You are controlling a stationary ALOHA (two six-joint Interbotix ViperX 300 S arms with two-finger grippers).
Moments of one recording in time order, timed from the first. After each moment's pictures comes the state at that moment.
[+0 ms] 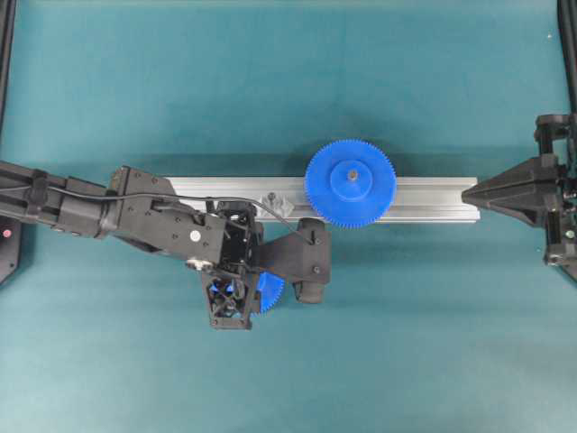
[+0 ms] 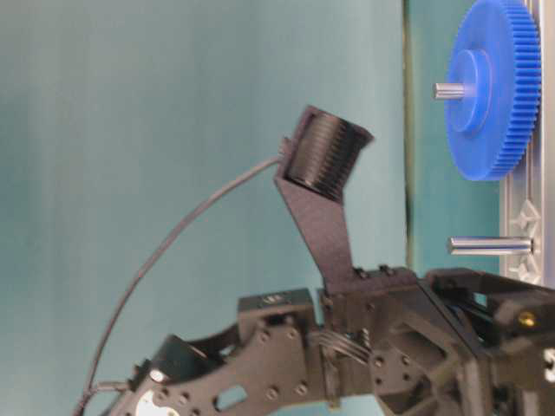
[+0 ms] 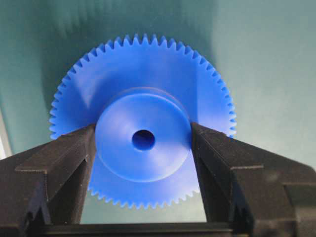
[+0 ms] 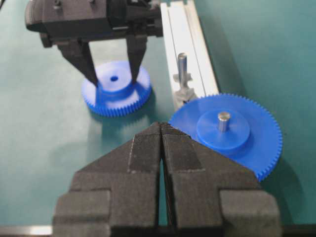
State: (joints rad) left arm -0.13 0.26 0.29 0.02 0.79 -0.09; right arm -0.03 -0.99 1.29 0.04 -0.04 0.09
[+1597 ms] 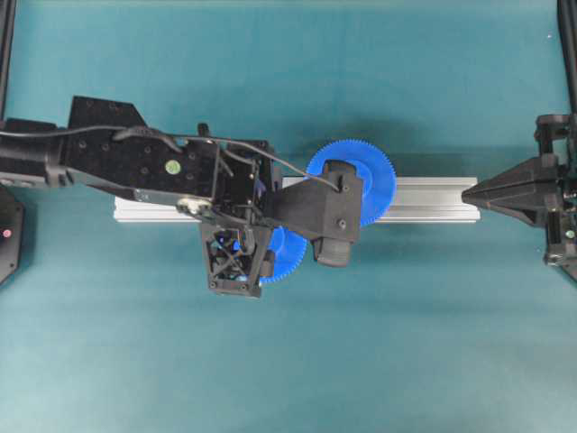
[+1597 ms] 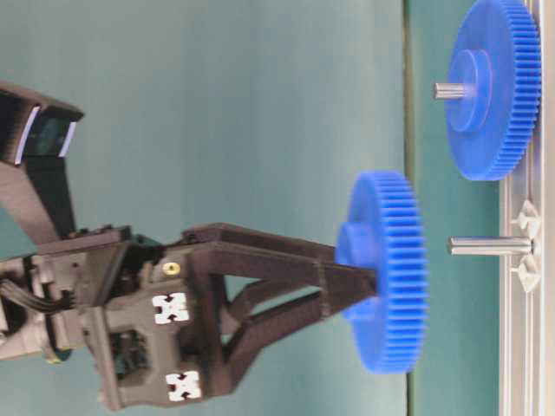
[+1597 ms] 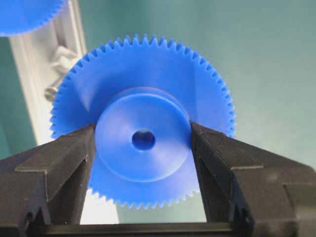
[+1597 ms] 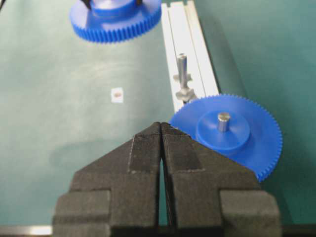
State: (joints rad) left arm -0.07 0.12 0.00 0.02 1.16 0.05; right arm -0.03 -0.99 1.29 0.04 -0.04 0.09
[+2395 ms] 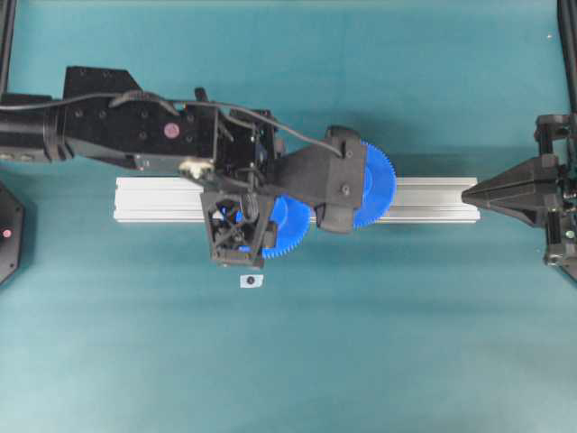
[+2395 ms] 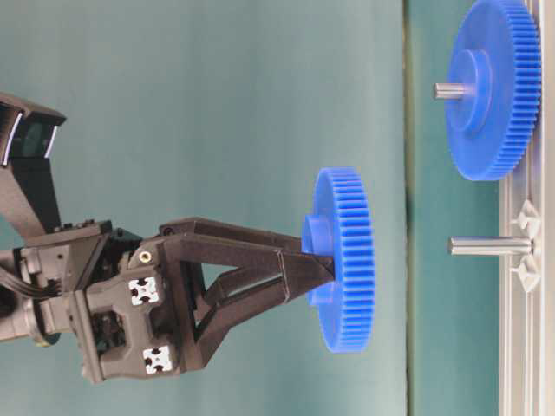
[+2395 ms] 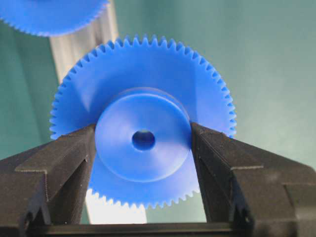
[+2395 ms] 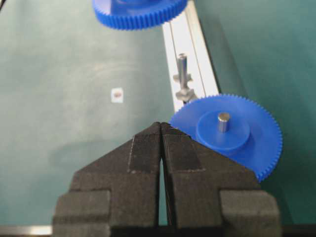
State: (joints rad) left arm 0.00 0.12 -0.03 0.02 1.18 0.11; right arm -0.03 -0.99 1.29 0.04 -0.04 0.09
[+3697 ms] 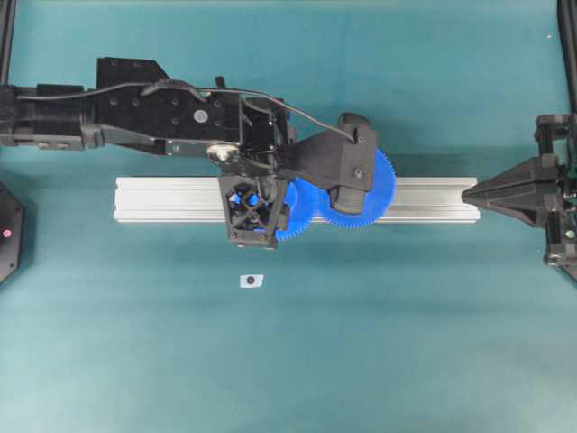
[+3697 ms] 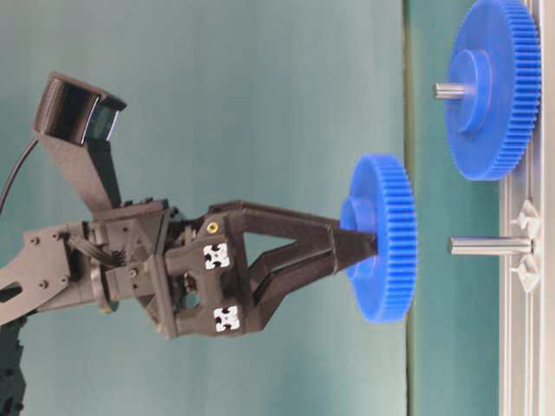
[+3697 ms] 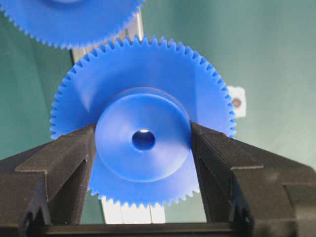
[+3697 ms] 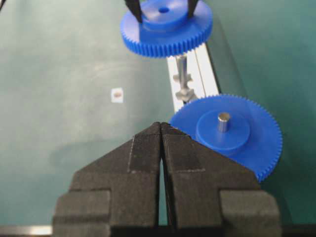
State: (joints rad) left arm 0.05 0.18 -0.02 0.02 1.12 0.15; right arm -0.03 -0.99 1.29 0.04 -0.04 0.09
